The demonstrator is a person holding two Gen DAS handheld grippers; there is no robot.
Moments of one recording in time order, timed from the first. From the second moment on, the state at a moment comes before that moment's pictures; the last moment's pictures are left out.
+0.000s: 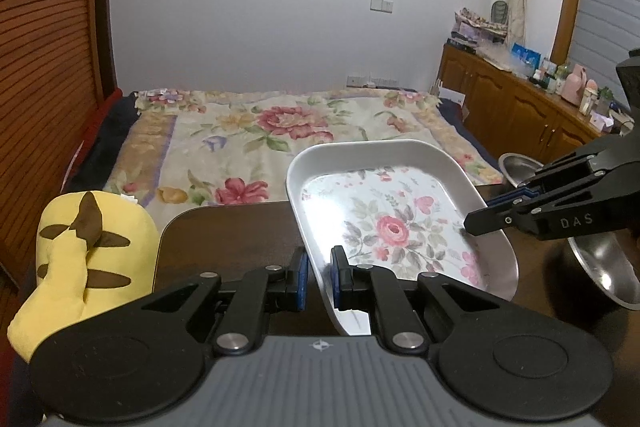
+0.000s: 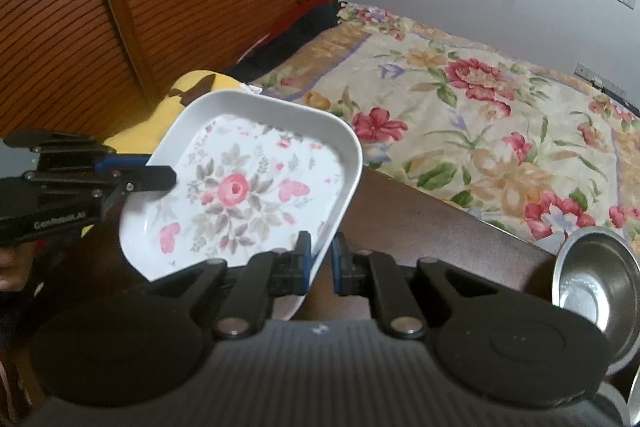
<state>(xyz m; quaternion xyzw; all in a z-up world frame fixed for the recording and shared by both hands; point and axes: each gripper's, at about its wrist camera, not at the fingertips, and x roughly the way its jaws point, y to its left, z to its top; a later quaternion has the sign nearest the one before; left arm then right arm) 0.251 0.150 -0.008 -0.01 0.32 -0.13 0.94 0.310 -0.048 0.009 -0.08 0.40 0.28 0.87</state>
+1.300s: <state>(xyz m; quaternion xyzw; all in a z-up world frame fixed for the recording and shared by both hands) 0.108 0.133 0.008 -0.03 0.29 -0.15 0.95 0.180 -0.091 0.019 -0.03 0.36 0.28 0.89</state>
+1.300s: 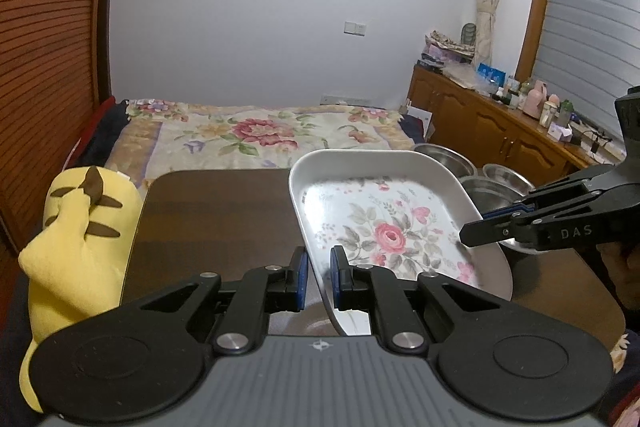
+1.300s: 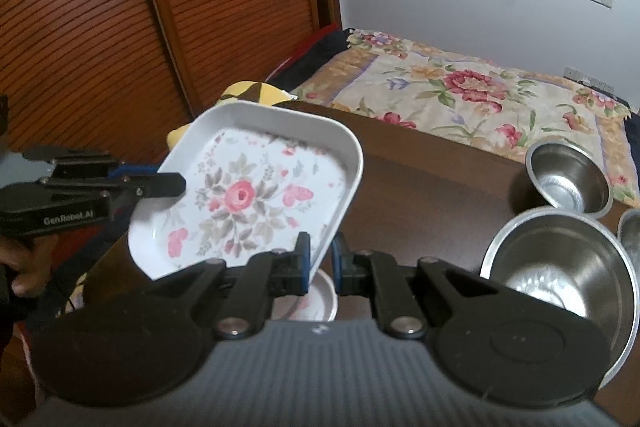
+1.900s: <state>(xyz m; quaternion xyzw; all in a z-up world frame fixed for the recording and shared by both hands) 0.075 0.128 -0.014 0.00 0.30 -0.14 0.94 0.145 -0.093 -0.006 -0.03 0.36 0.30 0.88</state>
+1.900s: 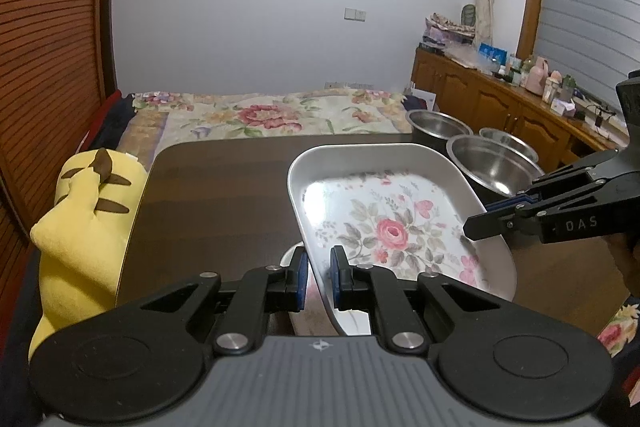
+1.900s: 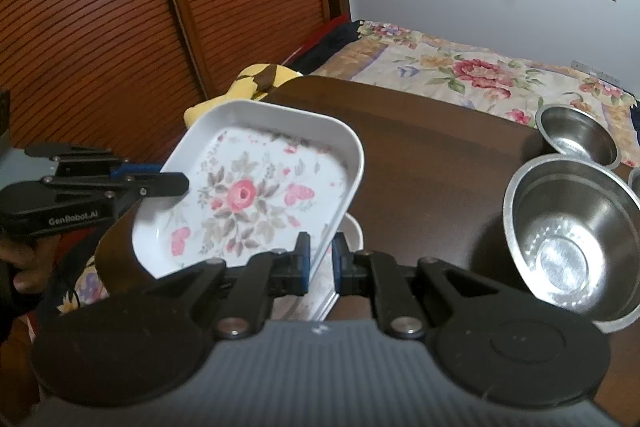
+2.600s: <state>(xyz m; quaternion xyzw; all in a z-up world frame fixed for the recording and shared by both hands) 0.076 0.120 -0.038 0.01 0.32 -0.13 0.94 0.137 -0.089 -0.019 -0.03 0.36 0.28 0.89</state>
